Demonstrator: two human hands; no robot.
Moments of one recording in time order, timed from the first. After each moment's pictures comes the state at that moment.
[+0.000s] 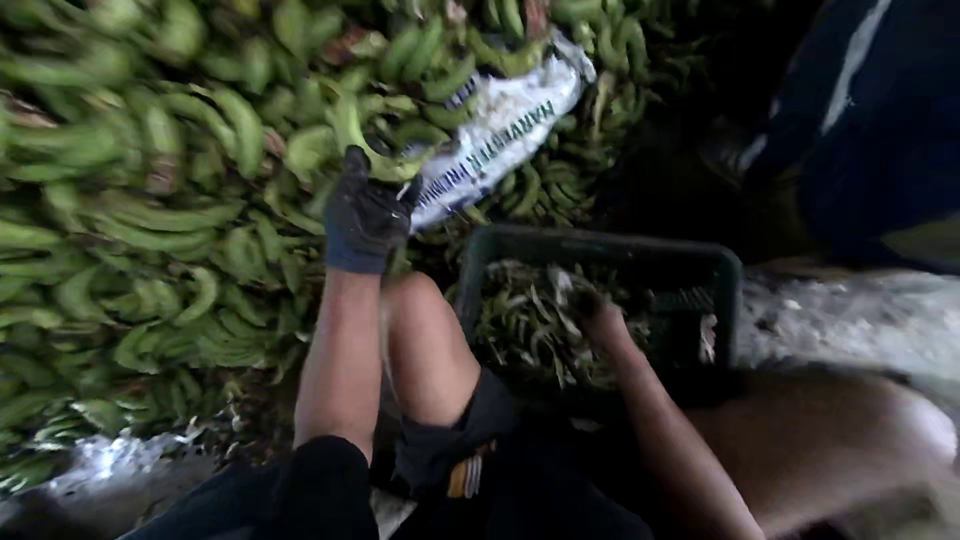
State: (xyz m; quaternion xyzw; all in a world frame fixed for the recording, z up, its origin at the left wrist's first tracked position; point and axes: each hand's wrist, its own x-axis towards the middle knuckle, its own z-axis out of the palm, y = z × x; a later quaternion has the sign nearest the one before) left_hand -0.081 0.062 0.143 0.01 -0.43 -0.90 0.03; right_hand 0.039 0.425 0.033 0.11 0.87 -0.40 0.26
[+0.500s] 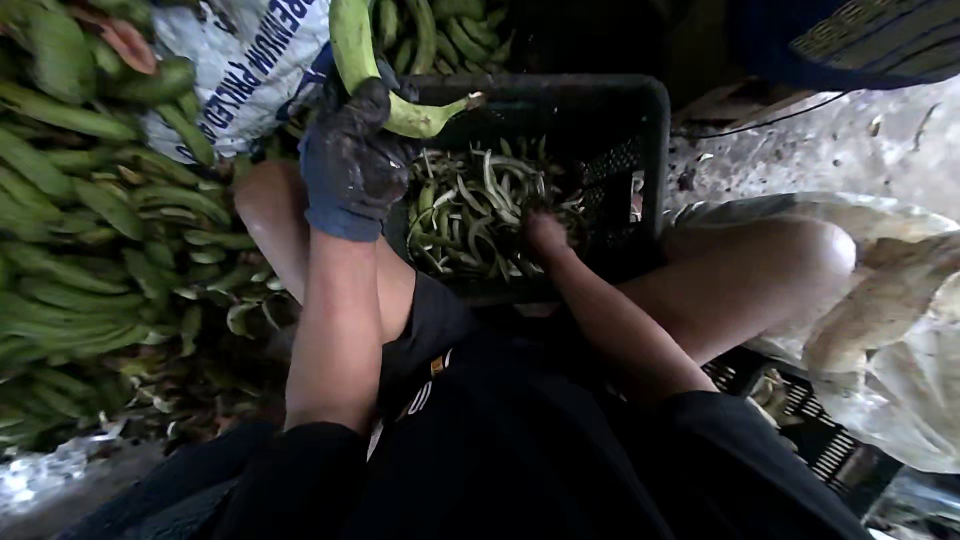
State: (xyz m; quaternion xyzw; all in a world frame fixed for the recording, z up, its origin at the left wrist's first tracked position) left_hand 0.009 0.188 0.086 0.03 -0.44 -0.89 -0.11; right_hand 0.105 0.438 -0.023 0.13 0.91 -0.18 0.34
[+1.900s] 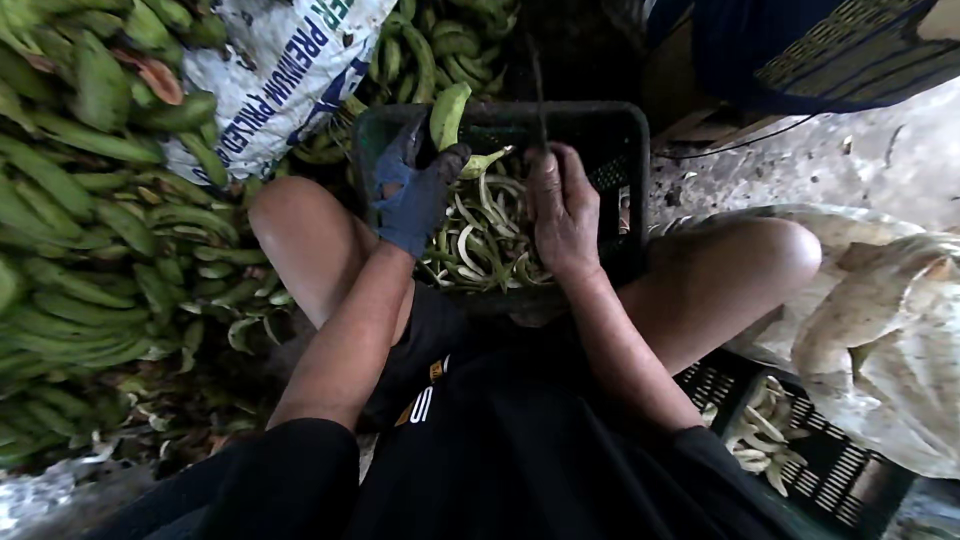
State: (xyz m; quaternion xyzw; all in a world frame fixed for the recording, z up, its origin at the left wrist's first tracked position) left_hand 0.031 0.235 0.074 0.02 -0.82 -0.57 0.00; right_hand 0.104 0.417 0.119 0.04 0.83 -0.55 -0.10
